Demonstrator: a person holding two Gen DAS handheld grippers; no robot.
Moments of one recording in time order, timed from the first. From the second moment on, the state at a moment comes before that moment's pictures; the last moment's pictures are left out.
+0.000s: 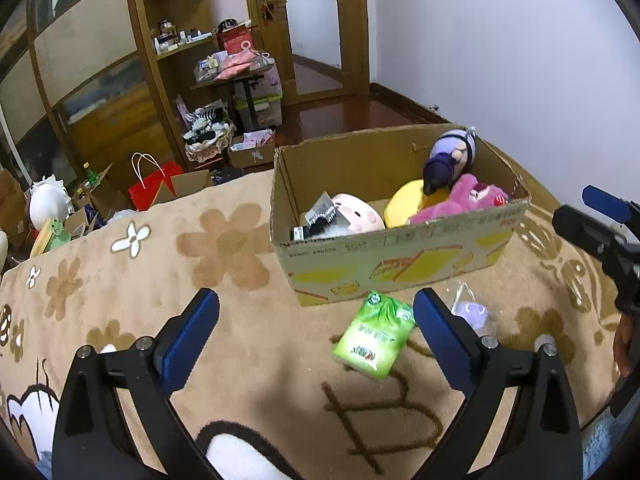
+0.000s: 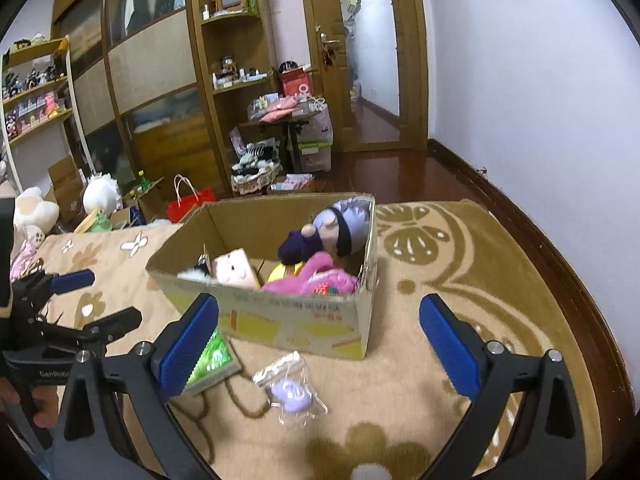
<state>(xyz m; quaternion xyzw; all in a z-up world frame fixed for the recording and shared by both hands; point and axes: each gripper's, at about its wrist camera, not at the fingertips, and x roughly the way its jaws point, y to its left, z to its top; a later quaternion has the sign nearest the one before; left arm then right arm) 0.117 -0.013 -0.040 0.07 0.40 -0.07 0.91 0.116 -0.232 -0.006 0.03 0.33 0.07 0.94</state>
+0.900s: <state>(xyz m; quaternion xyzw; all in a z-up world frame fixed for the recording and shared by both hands) 0.143 -0.051 -0.110 0.13 0.51 -0.12 0.84 0.136 -0.210 -0.077 0.03 0.42 0.08 0.90</state>
